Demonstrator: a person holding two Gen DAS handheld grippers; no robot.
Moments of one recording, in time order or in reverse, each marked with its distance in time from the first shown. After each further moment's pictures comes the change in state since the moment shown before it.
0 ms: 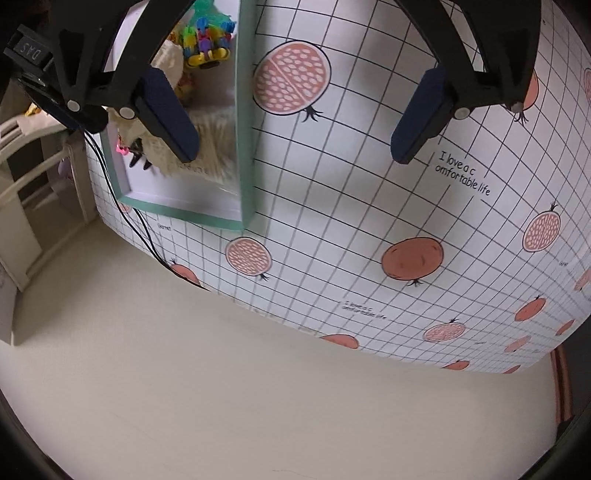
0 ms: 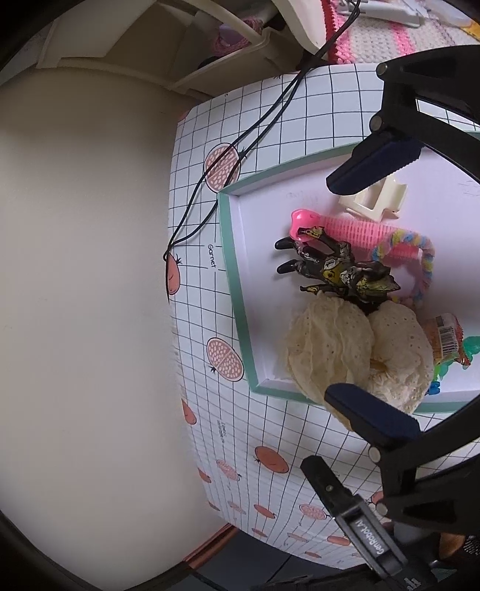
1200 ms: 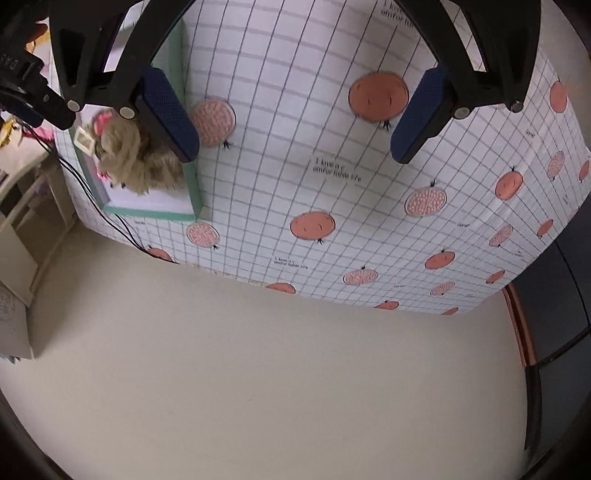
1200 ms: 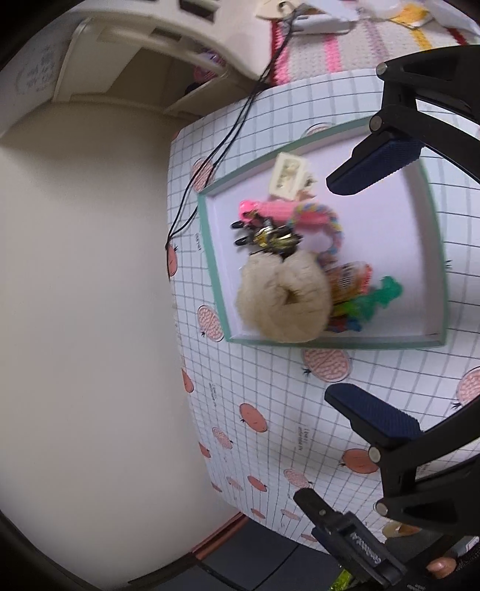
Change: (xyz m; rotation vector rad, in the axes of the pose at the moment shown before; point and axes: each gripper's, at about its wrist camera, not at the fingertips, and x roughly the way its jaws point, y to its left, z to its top) left arm -0.127 0.053 -0.040 0.117 -0.172 0.167; right arm -0.085 0.039 -0.070 0.042 -0.058 -0.006
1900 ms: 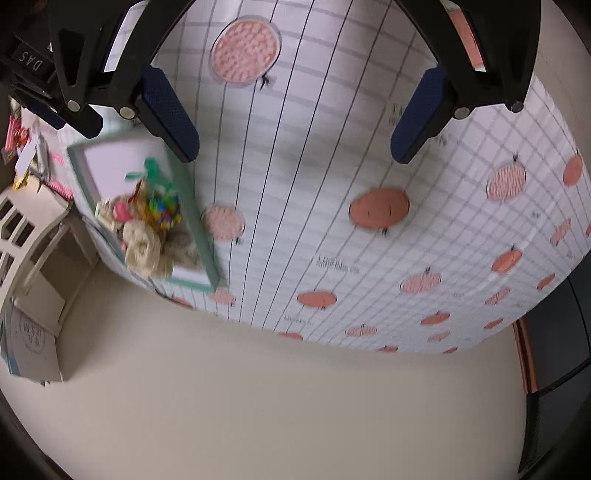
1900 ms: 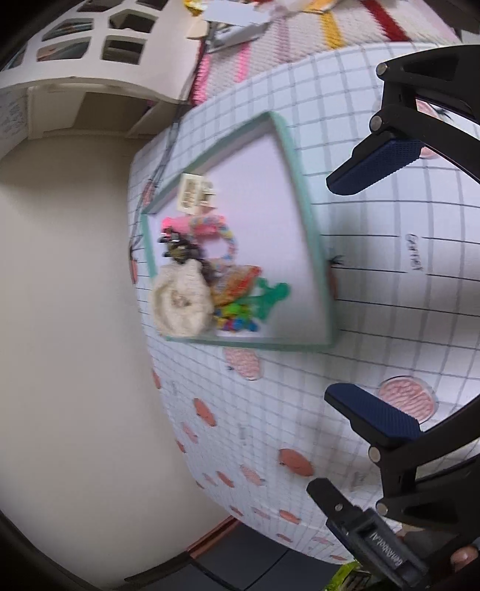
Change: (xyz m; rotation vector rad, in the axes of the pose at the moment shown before) left arm -0.033 0.019 -0.114 -0.011 0.054 -0.066; right arm -0.022 0.000 -0.120 0.019 -0.009 -0.015
